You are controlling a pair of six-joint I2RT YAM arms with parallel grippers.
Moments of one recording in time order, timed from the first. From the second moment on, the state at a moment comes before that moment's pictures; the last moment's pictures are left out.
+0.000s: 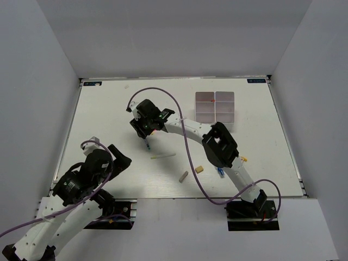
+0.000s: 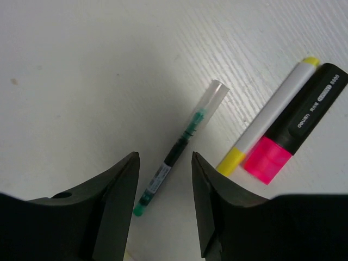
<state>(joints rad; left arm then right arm) -0.63 0.45 0.75 -1.09 -0.32 -1.08 0.94 2.32 1.99 -0.47 -0.16 0.00</state>
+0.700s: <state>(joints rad) -0.63 0.47 0.75 -1.10 -0.28 -1.09 0.97 2.44 2.01 -0.38 0.02 0.02</state>
